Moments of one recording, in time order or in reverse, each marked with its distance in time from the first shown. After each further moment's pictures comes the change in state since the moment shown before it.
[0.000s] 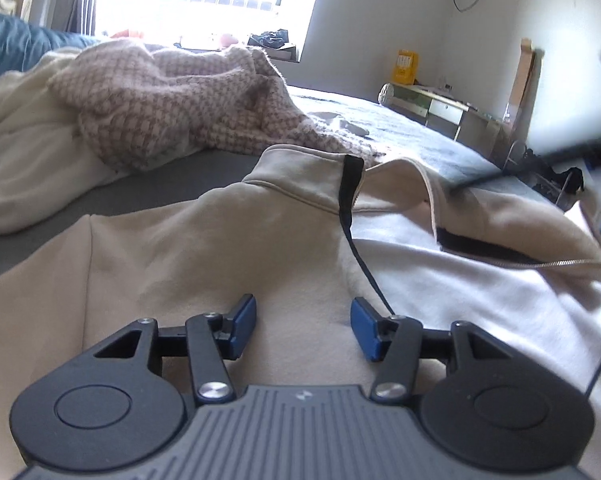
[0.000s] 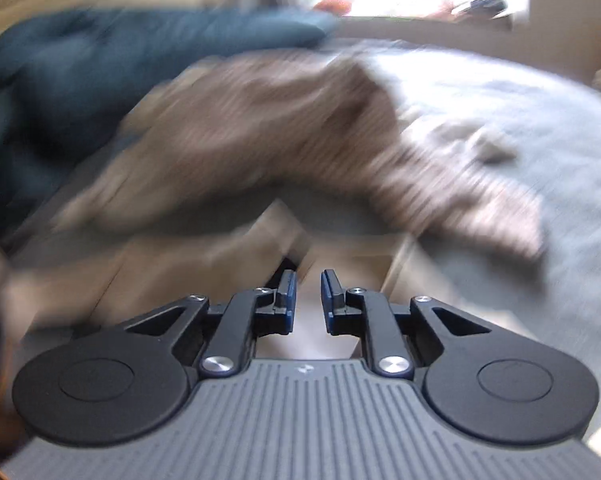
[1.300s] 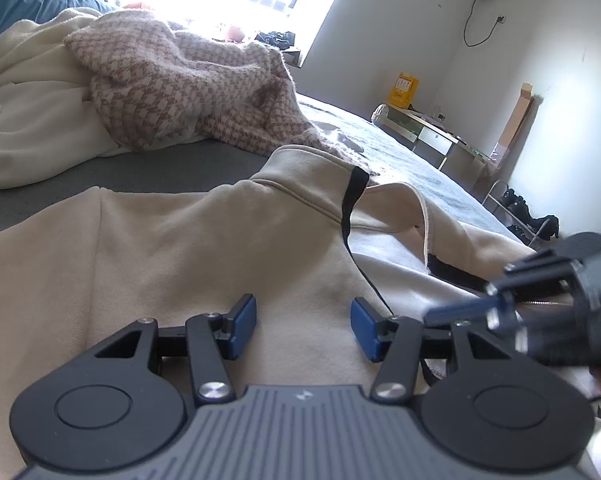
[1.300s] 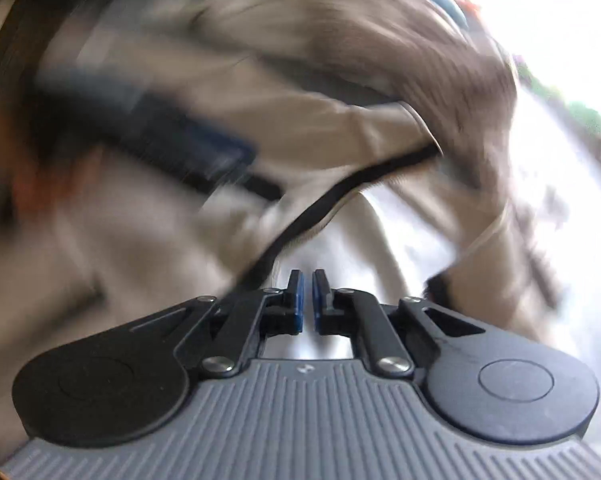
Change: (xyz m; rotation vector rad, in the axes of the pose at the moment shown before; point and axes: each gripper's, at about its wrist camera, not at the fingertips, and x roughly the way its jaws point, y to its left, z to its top) left arm -0.003 0.024 0.000 -0.142 -0.018 -0.103; right arm 0.030 0.051 -0.042 -0.267 0.141 -0.021
